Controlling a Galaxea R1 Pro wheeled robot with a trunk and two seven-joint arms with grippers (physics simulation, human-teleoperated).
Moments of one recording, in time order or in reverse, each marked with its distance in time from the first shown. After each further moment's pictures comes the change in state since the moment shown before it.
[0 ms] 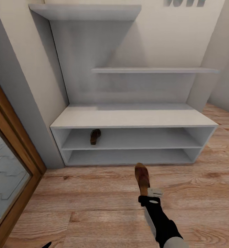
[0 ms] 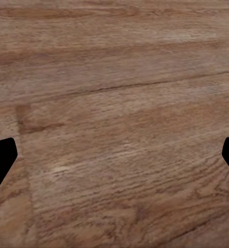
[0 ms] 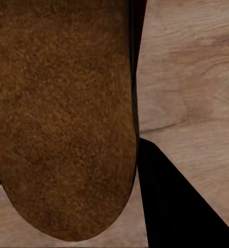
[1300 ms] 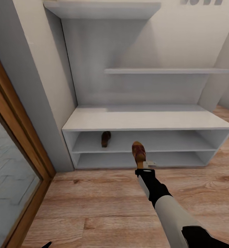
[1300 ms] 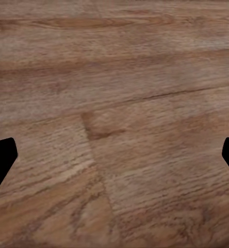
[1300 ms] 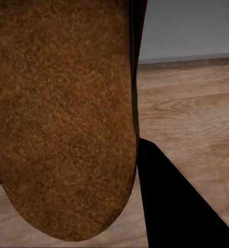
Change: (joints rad) left arm -0.001 -0.002 0.000 -0.002 -0.001 0.001 0.002; right arm -0.320 0.000 0.045 0.171 -0.022 0.042 -0.061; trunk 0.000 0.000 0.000
